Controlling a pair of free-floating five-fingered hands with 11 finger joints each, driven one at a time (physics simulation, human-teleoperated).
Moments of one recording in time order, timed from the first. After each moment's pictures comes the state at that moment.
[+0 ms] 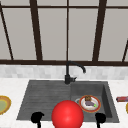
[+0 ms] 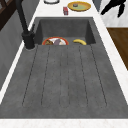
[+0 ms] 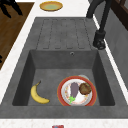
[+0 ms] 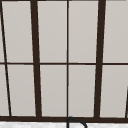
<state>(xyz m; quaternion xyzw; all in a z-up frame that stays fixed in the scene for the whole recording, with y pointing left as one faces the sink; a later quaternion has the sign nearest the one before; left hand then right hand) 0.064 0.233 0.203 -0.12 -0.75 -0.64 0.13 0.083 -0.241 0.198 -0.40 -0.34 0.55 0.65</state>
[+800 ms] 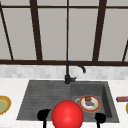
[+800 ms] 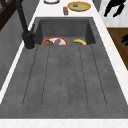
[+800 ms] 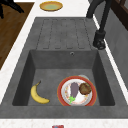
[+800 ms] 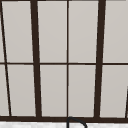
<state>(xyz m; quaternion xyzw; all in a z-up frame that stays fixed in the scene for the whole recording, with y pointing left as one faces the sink) 0.074 0.188 0.221 -0.14 -0.74 -0.64 0.13 0.083 -0.241 0.197 -0.41 -0.35 0.54 0.65</state>
